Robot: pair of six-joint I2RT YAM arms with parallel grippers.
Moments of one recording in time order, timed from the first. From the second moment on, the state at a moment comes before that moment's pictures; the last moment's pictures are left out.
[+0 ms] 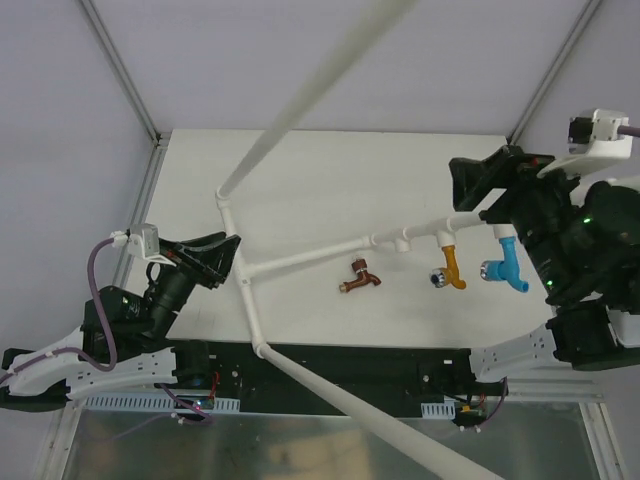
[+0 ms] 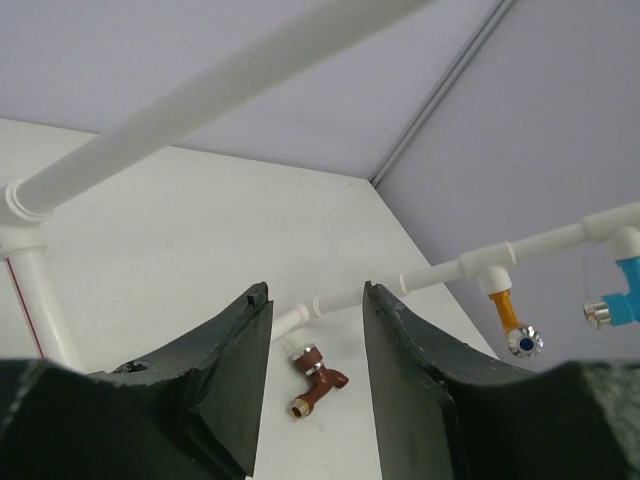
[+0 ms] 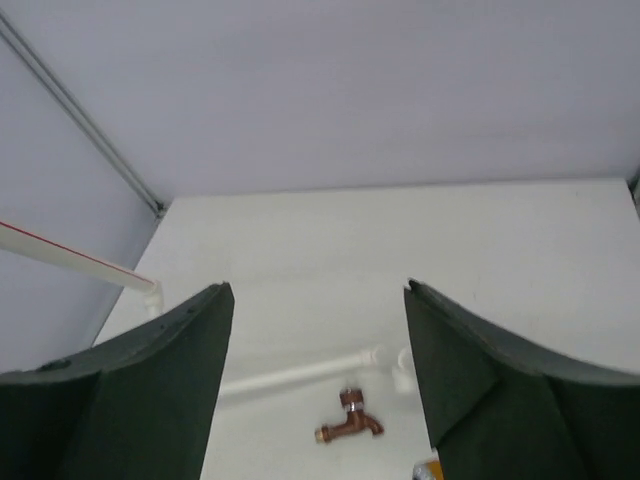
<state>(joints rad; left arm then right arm) -1.32 0.26 0.72 -0.16 -0.84 -0.27 1.58 1.21 2.21 -1.23 1.36 0.50</state>
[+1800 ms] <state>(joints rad) -1.30 0.67 0.70 -0.22 -0.74 -0.30 1.78 0.92 1.58 0.05 1.50 -0.65</state>
